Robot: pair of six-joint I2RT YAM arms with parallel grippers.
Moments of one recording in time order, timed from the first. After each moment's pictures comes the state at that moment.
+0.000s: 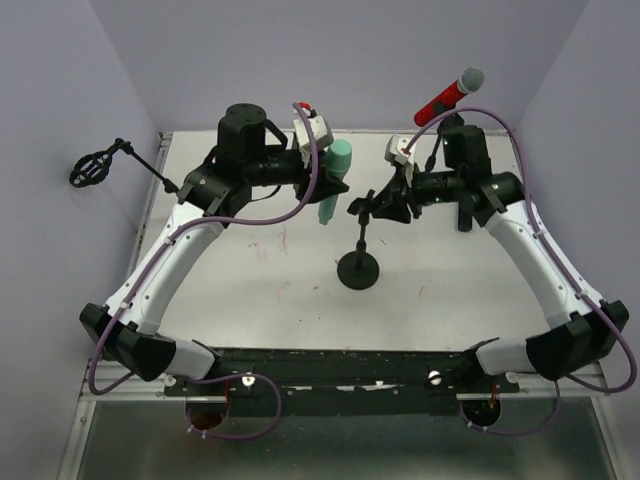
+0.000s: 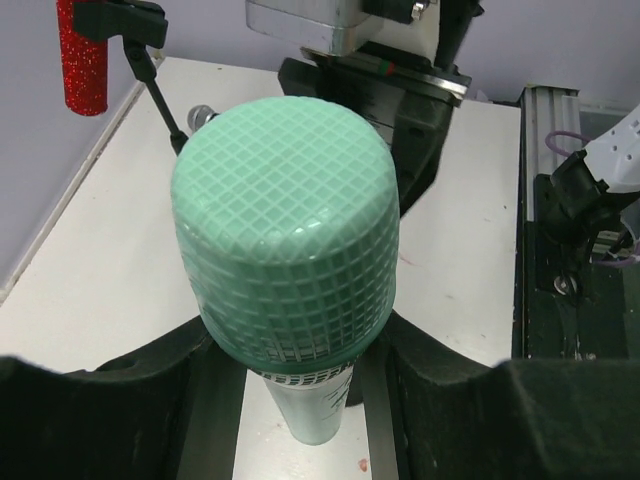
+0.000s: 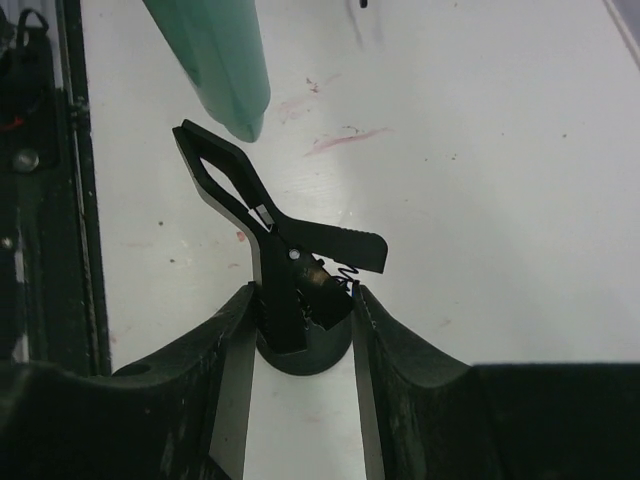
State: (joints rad) left arm -0.53 1.41 1.64 -0.49 0.80 0.22; right arm 0.34 1.44 1.52 -0.80 -0.89 -0.65
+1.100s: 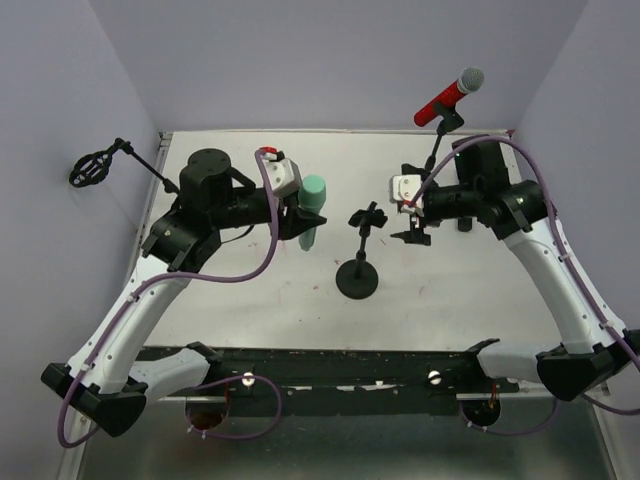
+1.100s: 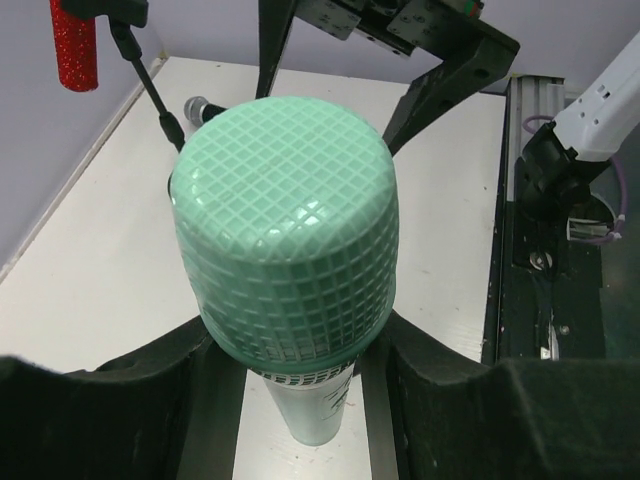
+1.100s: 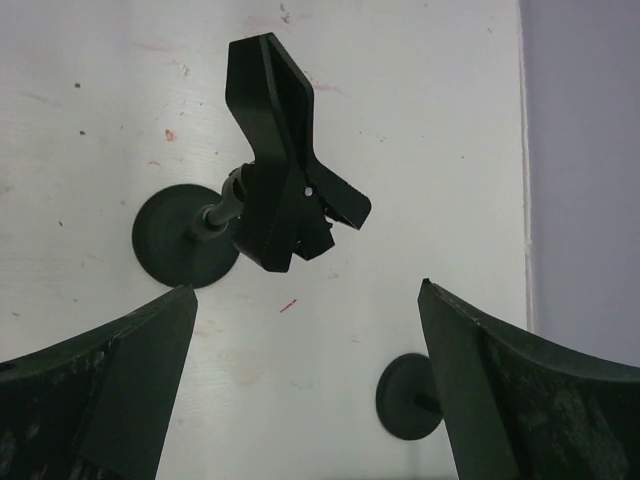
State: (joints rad) left arm -0.53 1.09 1.35 -0.44 0.77 0.21; right arm 0.42 1.24 1.49 -0.95 -0.69 -1.02
